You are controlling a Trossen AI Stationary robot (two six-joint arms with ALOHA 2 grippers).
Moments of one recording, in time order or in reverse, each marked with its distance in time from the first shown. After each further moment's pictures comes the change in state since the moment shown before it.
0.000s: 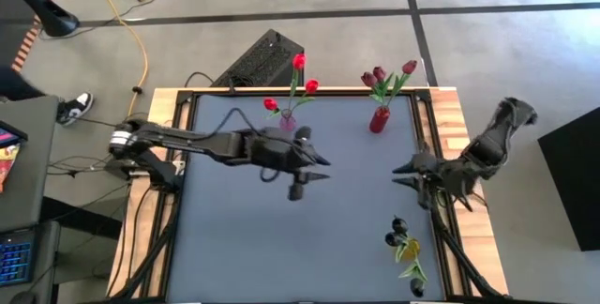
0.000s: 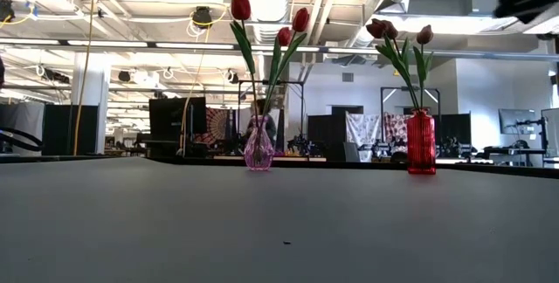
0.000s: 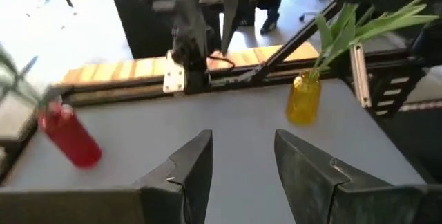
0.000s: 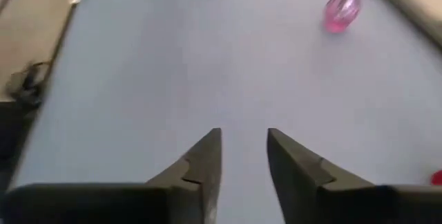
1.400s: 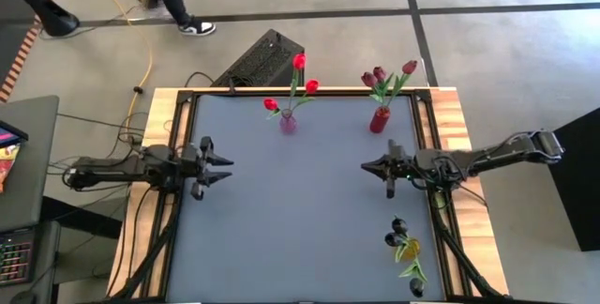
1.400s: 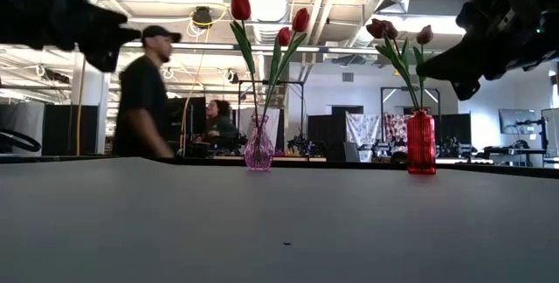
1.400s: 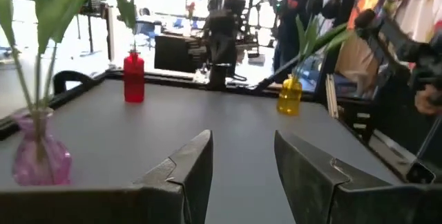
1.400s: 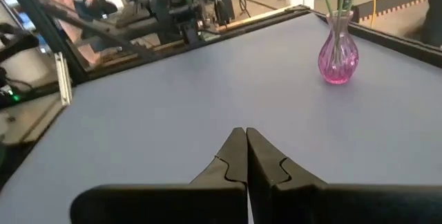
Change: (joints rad) left arm 0.062 -1.630 -1.299 0.042 -0.017 -0.214; right arm -0.633 -0.045 -0.650 1.215 -0.396 -0.388
